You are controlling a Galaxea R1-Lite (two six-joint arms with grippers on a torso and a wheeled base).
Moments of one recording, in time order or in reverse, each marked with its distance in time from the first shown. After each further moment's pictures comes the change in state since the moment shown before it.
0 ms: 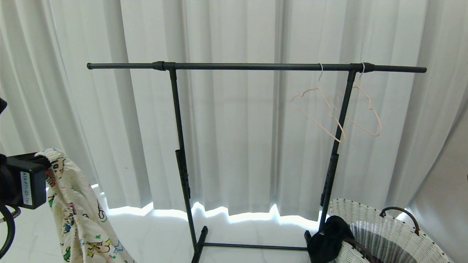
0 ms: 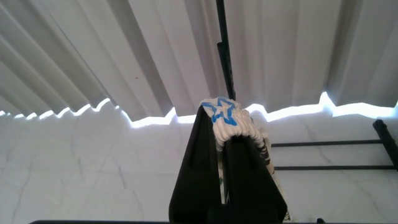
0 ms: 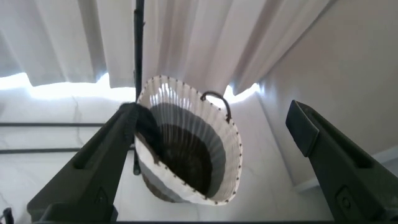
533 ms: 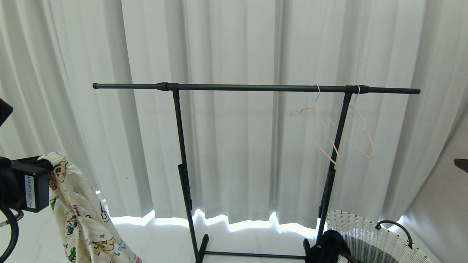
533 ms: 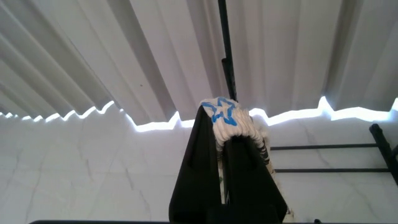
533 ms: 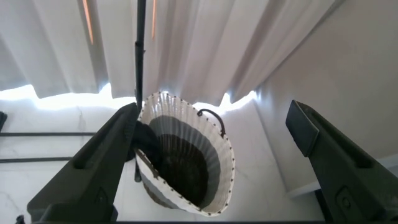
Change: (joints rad) left arm 0.001 0.005 0.012 0.000 0.001 0.001; right arm -0.009 0.116 -0.075 -0.030 0.010 0.001
